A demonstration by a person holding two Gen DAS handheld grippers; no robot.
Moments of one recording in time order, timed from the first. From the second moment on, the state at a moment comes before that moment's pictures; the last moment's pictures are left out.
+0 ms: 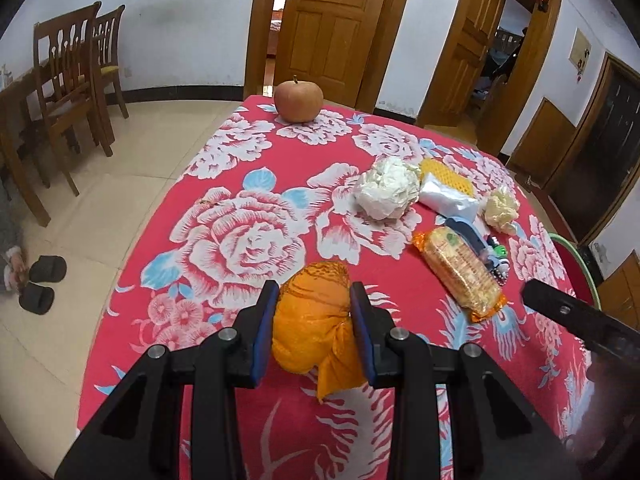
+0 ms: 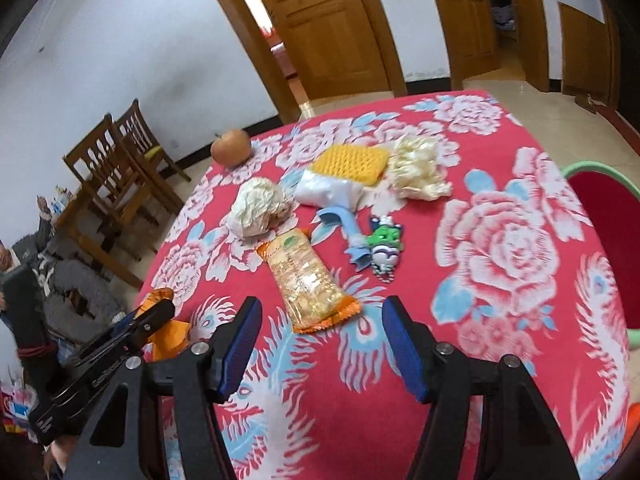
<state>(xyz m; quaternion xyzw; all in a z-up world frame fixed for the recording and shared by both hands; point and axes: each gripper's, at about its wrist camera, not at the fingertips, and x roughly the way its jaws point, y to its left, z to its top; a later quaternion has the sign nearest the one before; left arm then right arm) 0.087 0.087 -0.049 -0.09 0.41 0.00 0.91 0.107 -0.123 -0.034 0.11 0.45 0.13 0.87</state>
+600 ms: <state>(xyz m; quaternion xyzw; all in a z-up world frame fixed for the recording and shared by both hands) 0.107 0.093 -0.051 -0.11 0.41 0.00 0.91 0.144 -0.102 -0.069 0.11 0.48 0.18 0.85</state>
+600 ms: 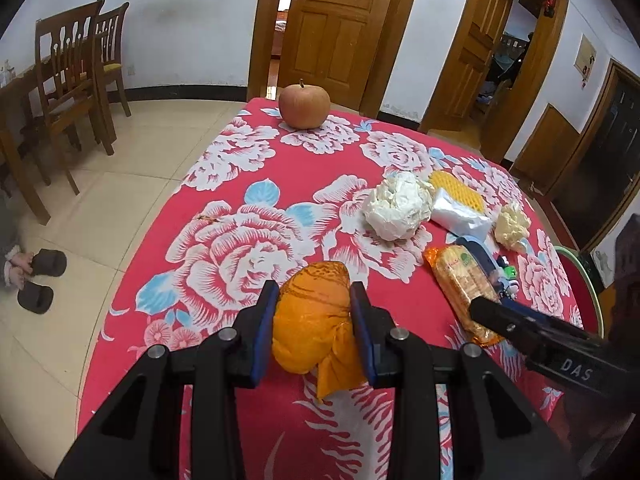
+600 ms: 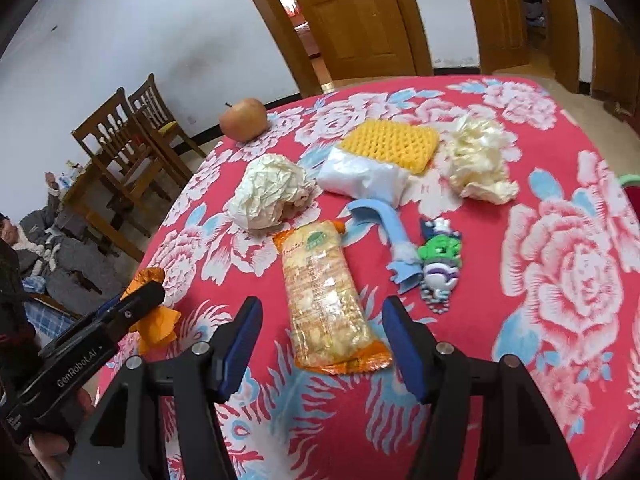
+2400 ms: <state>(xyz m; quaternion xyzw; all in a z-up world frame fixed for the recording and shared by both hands) 0.089 -0.061 0.004 -0.08 0.40 -0.17 0.89 0.023 -0.279 0.010 0.23 0.33 0.07 0.91</state>
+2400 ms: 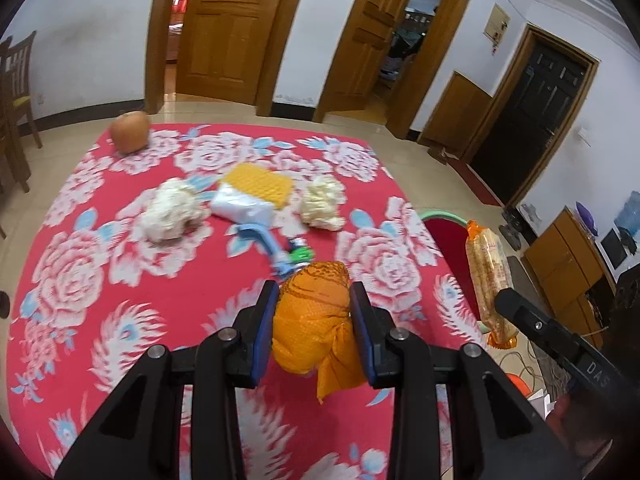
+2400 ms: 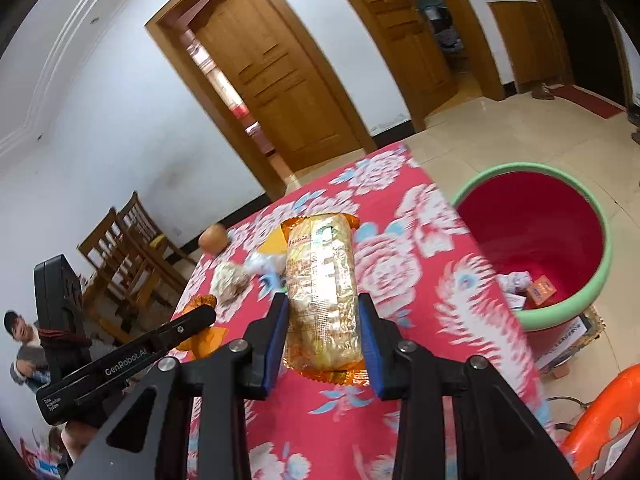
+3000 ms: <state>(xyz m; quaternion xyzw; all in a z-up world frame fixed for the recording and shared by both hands) 0.131 -0.169 -0.002 -0.02 0.41 -0.23 0.88 0.040 -0.391 -0.025 0.29 0.31 -0.06 0.90</state>
